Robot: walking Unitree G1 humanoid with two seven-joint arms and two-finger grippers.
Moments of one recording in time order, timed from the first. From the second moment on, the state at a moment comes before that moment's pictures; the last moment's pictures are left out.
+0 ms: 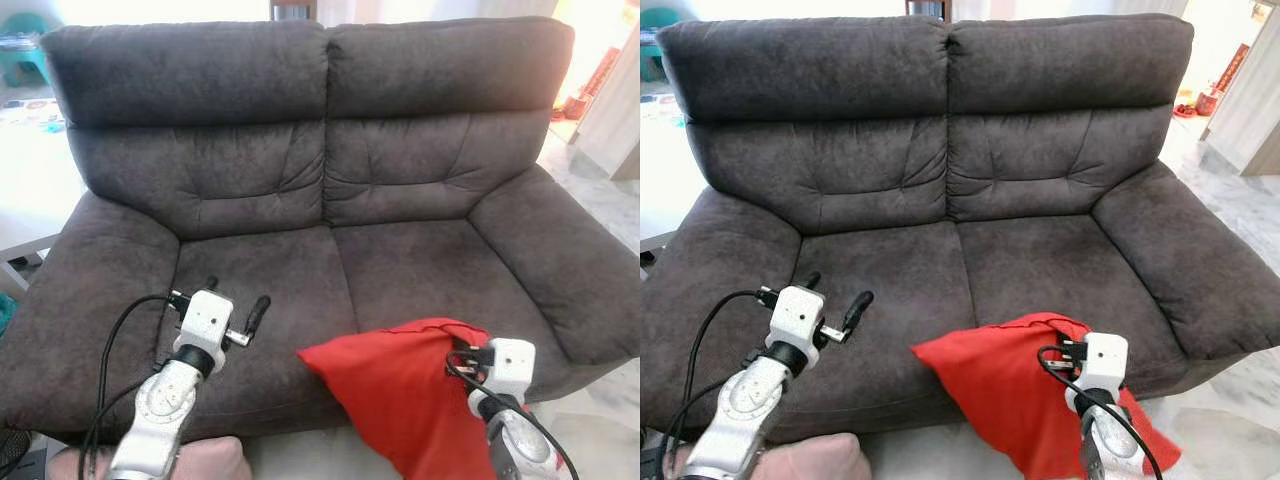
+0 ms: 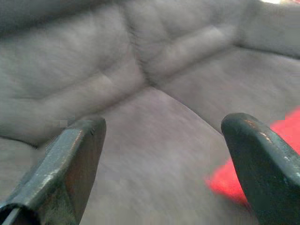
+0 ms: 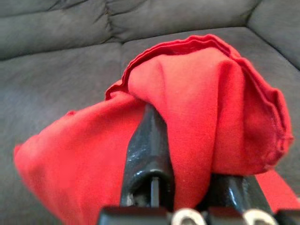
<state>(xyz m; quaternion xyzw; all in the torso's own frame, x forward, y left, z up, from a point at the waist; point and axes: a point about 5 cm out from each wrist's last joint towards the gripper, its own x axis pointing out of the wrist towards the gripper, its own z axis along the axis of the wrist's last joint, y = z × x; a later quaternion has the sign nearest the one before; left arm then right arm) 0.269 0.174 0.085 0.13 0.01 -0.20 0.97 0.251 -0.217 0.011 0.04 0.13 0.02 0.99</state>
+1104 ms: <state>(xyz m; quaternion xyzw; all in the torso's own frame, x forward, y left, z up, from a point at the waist) 0.225 0.184 0.055 0.18 0.20 -0.42 0.87 0.229 -0.190 0.047 -0.09 0.21 0.46 0.86</state>
